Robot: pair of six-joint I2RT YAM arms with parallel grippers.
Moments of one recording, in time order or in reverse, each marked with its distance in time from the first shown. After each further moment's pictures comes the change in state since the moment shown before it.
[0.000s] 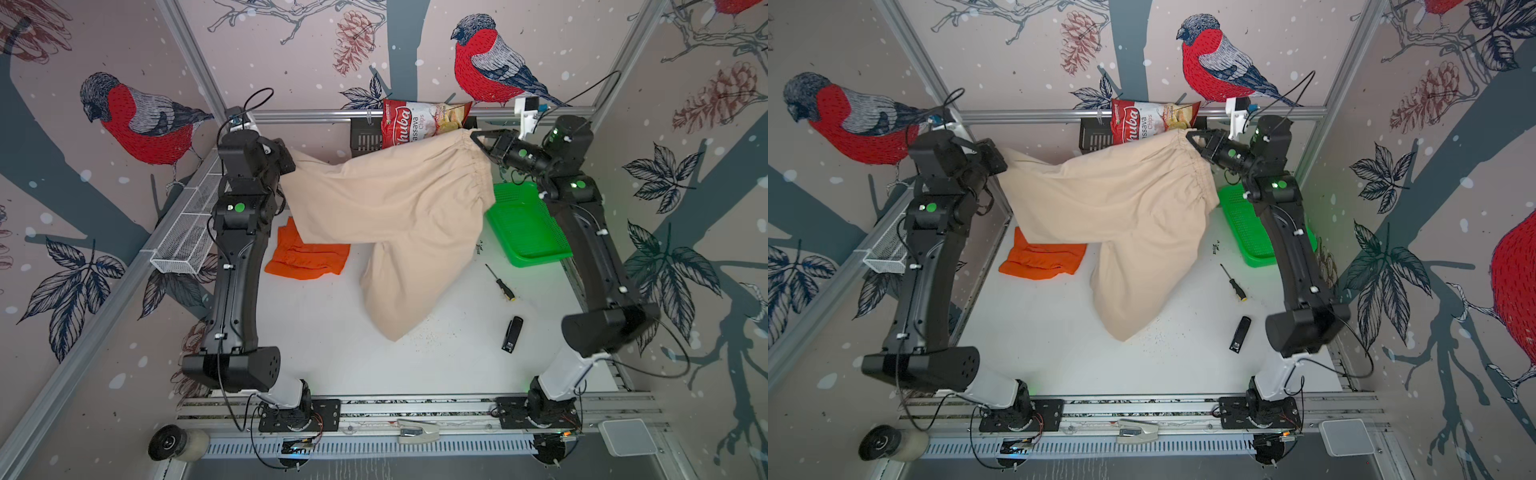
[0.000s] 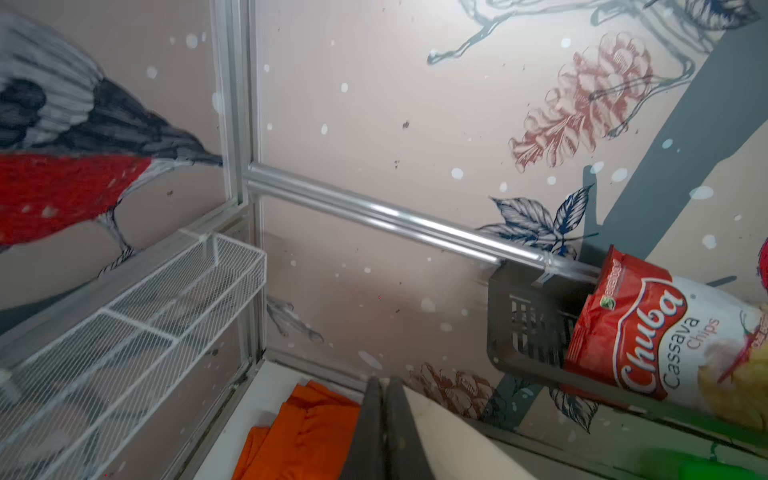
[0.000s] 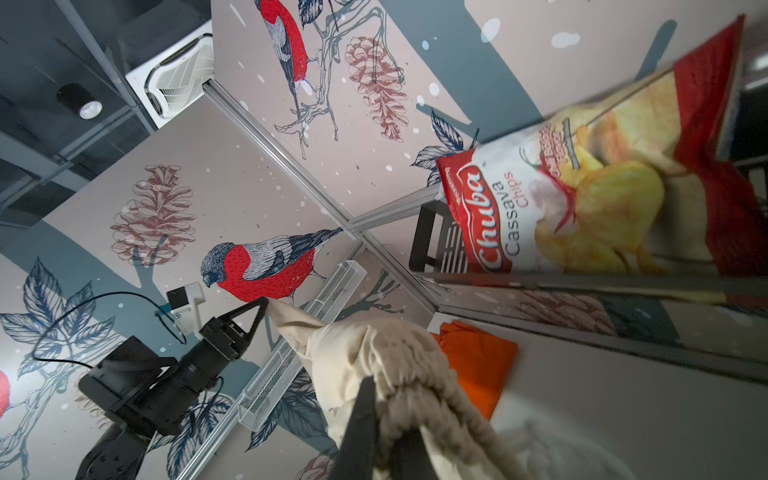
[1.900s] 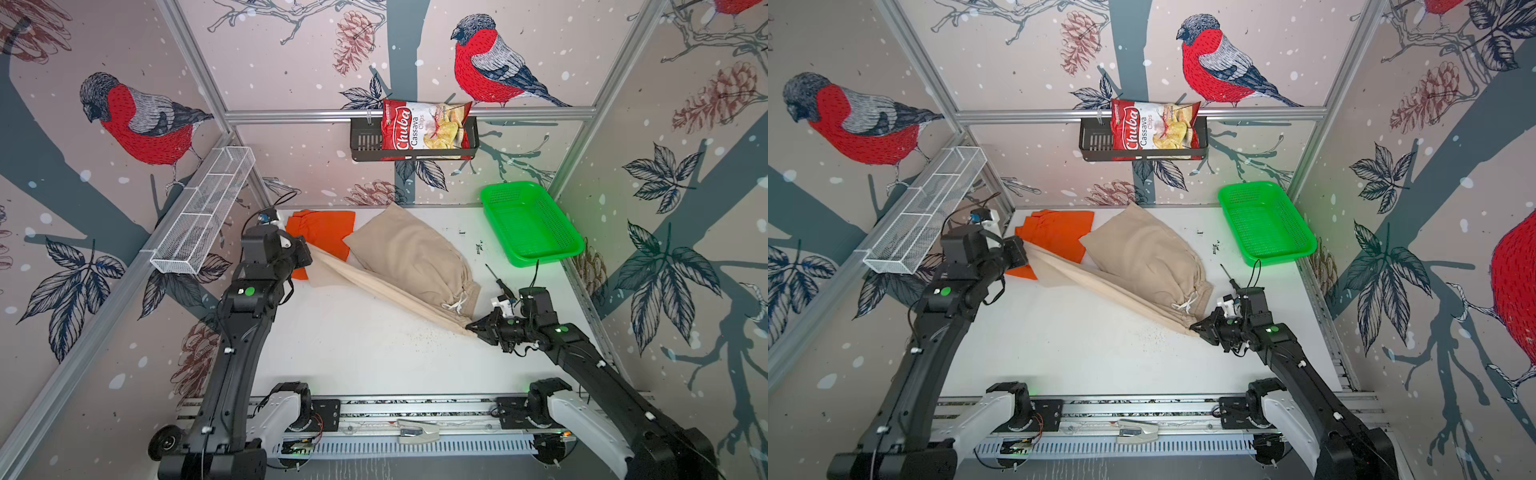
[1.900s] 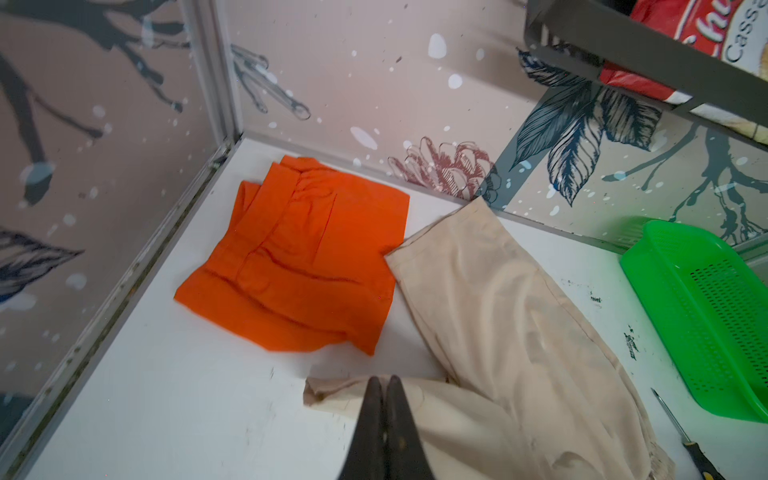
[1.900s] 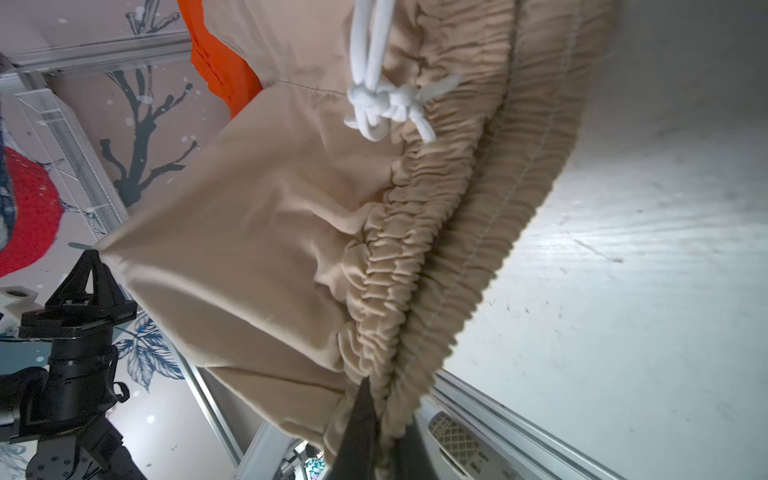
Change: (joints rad) left arm -0.033 -0.526 -0.912 -0.032 0.161 -0.037; right arm 0.020 -0.990 -1.846 -0.160 -0.103 0.251
